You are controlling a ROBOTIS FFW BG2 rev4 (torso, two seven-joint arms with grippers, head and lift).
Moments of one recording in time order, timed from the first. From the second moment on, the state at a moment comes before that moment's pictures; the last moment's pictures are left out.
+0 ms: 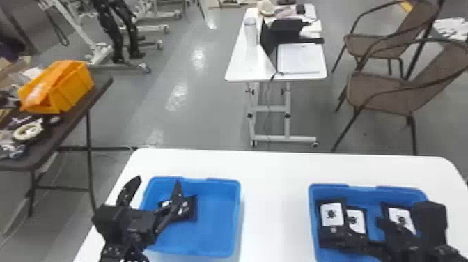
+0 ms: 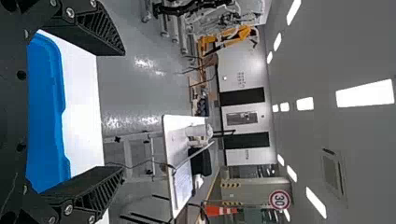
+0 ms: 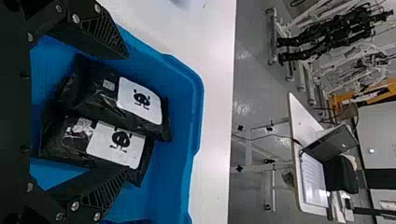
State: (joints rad) left arm 0.42 0.00 0.25 -1.75 -0.03 -0.19 -0.20; right arm 0.20 -0.03 -0.11 -1.58 0.10 0.43 0.58
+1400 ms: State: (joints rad) left arm 0.42 0.00 0.24 -1.75 -0.01 -0.20 -0.20; right arm 0.06 -0.09 0.06 -1.36 0.12 0.43 0.61
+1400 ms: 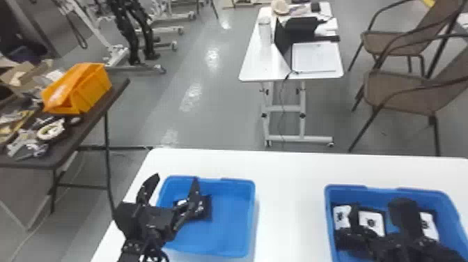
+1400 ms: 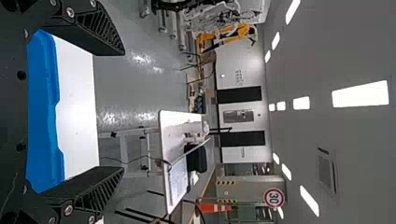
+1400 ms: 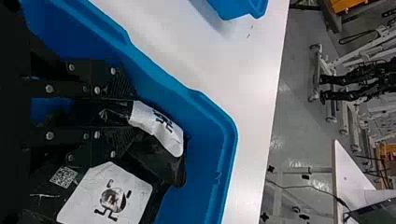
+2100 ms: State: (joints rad) left arm 0.41 0.00 0.21 -1.77 0.08 -0.18 -0.20; right arm 0.19 -0.09 -0.06 -1.84 0.07 0.60 0.70
